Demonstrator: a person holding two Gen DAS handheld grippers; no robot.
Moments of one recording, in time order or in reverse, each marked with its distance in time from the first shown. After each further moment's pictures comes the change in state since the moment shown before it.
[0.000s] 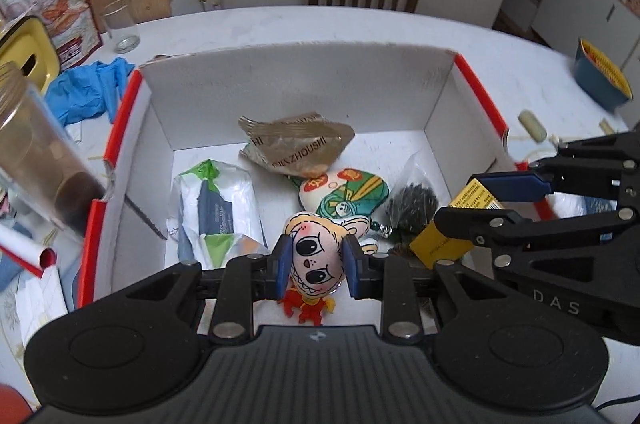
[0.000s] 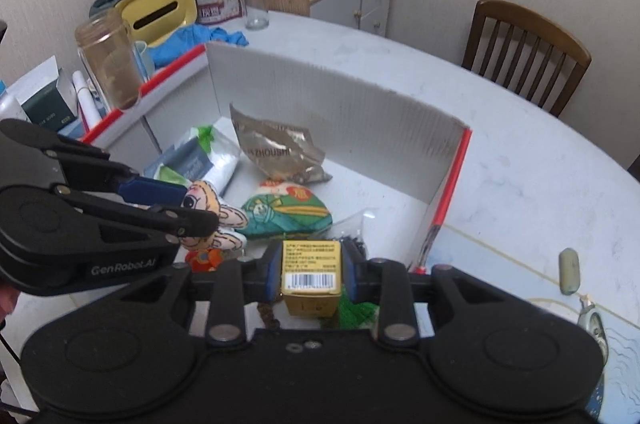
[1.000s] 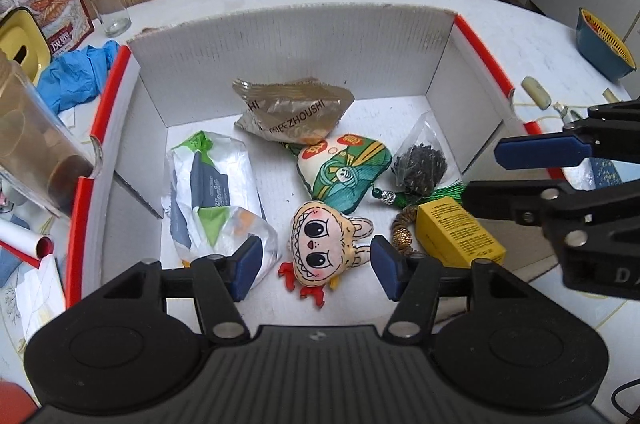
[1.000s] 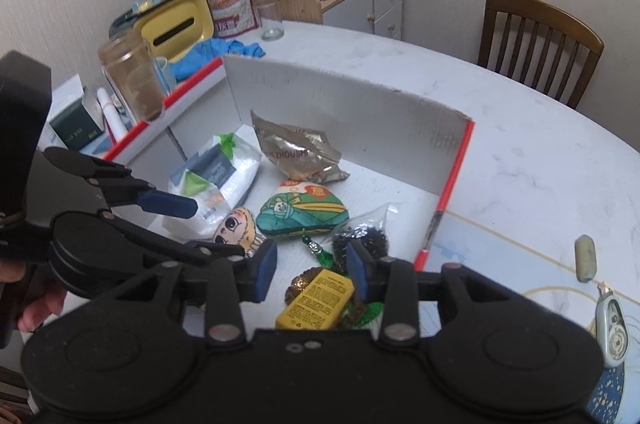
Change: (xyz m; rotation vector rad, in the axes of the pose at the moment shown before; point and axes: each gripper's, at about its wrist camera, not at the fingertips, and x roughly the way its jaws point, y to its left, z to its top) left arm 0.005 -0.002 -0.008 0.026 0.054 0.010; right arm -0.023 -0.012 -0.006 0.050 -0.038 0.096
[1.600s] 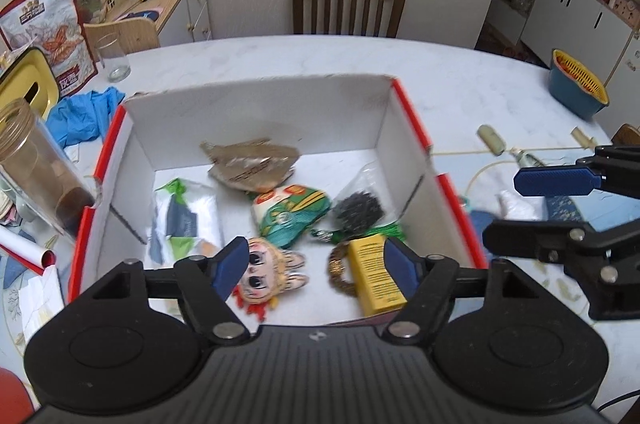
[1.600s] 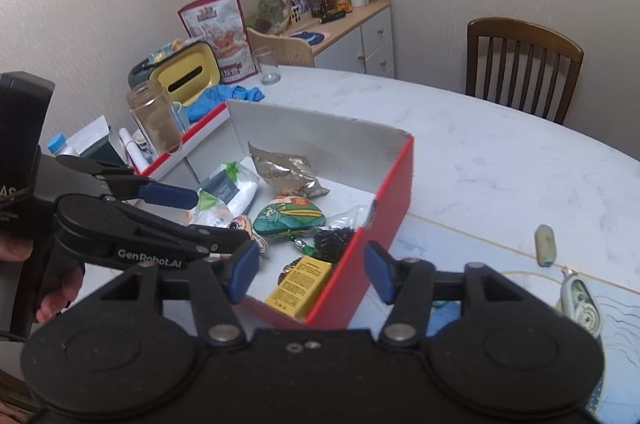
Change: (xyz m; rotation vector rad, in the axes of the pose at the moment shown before) left arm -0.053 -0.049 0.003 -0.021 -0.137 -0.014; right arm -0.074 -0.038 -0.029 0.040 -0.128 0.047
